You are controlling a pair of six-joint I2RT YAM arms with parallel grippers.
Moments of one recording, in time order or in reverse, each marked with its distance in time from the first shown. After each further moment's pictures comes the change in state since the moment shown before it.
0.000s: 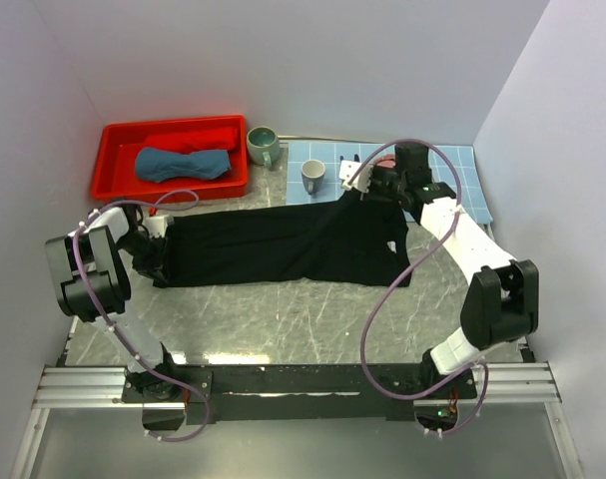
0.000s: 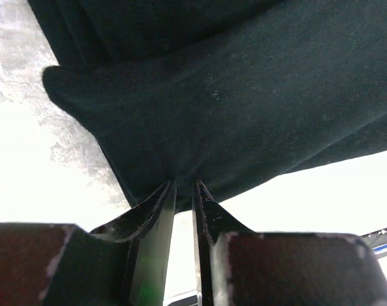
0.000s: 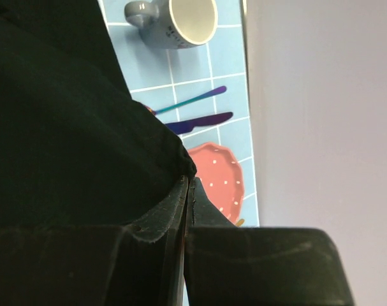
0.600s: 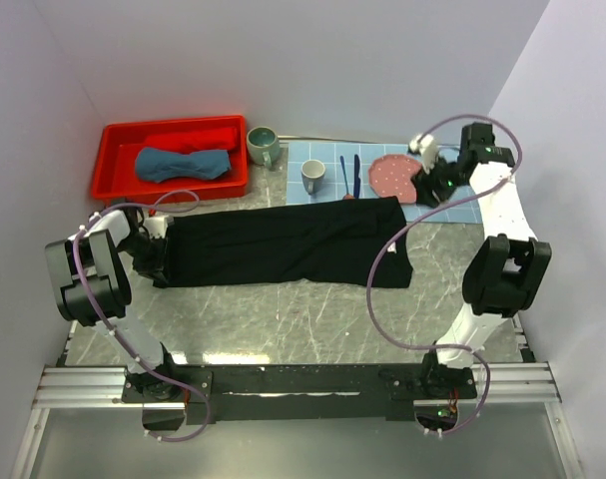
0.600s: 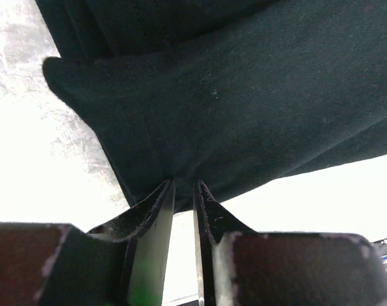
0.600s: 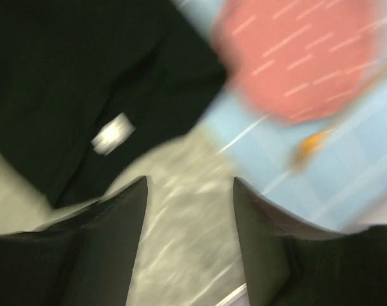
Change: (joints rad) left arm -0.006 -0.037 -0.037 0.040 -0.013 -0.022; right arm -0.373 0.221 0.405 -0.682 -0.124 0.242
